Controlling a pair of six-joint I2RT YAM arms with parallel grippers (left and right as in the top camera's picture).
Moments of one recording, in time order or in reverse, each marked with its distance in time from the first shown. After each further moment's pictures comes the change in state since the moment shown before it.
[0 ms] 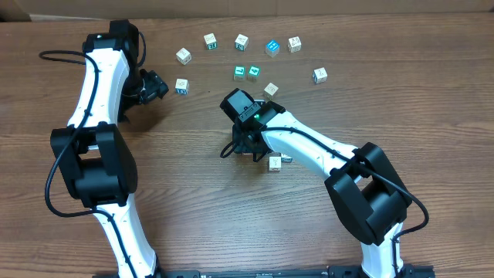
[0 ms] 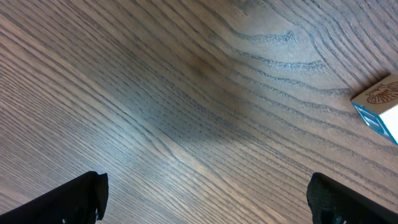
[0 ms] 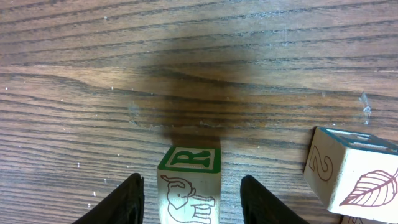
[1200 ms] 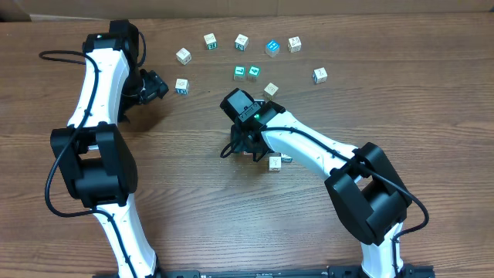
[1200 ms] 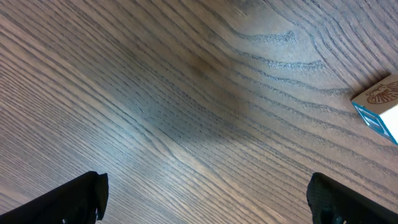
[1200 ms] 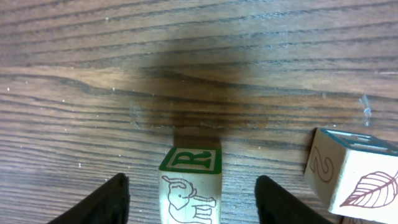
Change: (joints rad) left arm 0.000 0.000 0.000 0.000 0.000 0.000; right arm 0.000 0.000 0.001 0.001 -0.001 -0.003
